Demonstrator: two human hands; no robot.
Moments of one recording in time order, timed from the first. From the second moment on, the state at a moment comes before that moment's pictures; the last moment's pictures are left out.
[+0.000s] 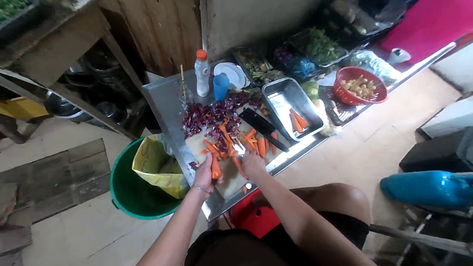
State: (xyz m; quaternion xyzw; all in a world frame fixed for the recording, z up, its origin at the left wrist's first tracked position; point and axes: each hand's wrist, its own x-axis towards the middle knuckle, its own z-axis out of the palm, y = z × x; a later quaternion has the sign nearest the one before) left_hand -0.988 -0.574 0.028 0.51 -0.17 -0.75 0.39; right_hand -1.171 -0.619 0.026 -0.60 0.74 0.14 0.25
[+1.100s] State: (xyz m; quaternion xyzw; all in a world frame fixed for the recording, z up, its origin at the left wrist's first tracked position) left_hand -0.999 -0.583 0.053 0.51 -0.12 -0.77 0.38; right_hand -1.166 -0.532 0.068 -0.72 0.62 -0.11 0.30
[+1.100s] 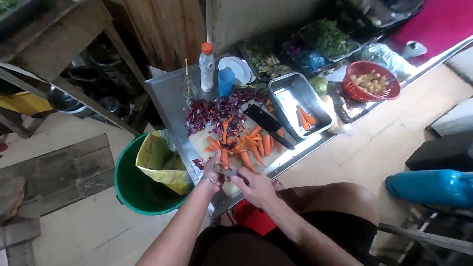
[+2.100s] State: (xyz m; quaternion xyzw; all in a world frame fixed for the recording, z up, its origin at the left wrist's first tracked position) left_hand -0.994 -0.585 0.053 0.59 -0.11 -0.72 0.37; right_hand -1.153 -0.539 0.078 -0.64 0.66 -0.12 0.37
